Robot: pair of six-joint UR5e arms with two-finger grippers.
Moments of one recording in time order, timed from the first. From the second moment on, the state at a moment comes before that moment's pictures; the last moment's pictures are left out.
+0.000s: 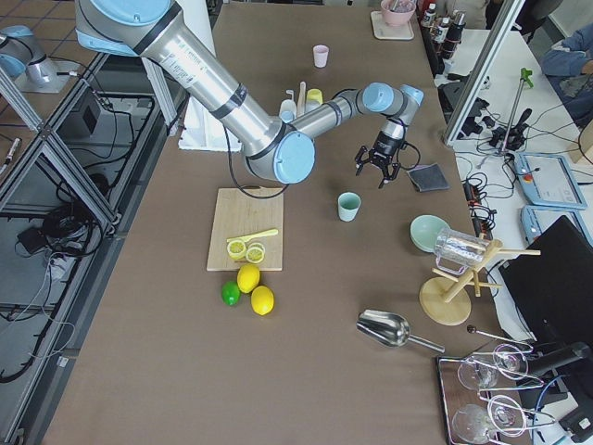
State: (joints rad) left arm -1.35 -1.95 -1.75 -0.97 -2.24 -0.13; right arm 0.89 -0.66 1.12 -2.13 1.95 -0.46
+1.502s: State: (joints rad) left arm -1.17 -2.11 -1.50 -0.86 -2.24 0.04; right arm 0.69 -0.71 1.11 -2.24 1.65 -0.53
